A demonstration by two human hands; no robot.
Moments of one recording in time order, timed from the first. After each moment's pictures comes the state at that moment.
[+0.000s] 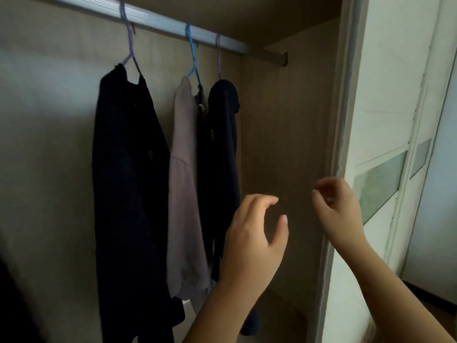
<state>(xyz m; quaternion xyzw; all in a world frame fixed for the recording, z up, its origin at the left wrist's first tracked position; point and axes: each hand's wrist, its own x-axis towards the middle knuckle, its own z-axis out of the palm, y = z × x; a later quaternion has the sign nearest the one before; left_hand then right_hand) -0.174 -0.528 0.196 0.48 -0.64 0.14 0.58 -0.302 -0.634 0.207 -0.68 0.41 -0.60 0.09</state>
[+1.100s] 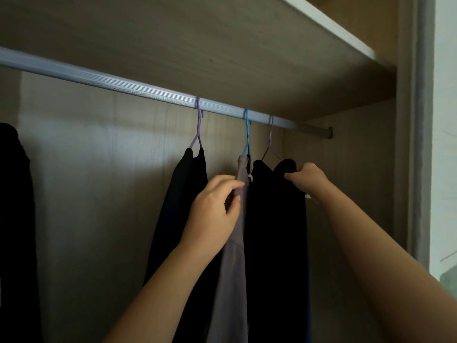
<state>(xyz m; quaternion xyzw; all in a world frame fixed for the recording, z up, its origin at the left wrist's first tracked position) -0.029 -0.540 0.332 0.50 -0.60 0.28 0.56 -0.164 -0.701 0.407 -0.76 0.44 -0.42 0.21</state>
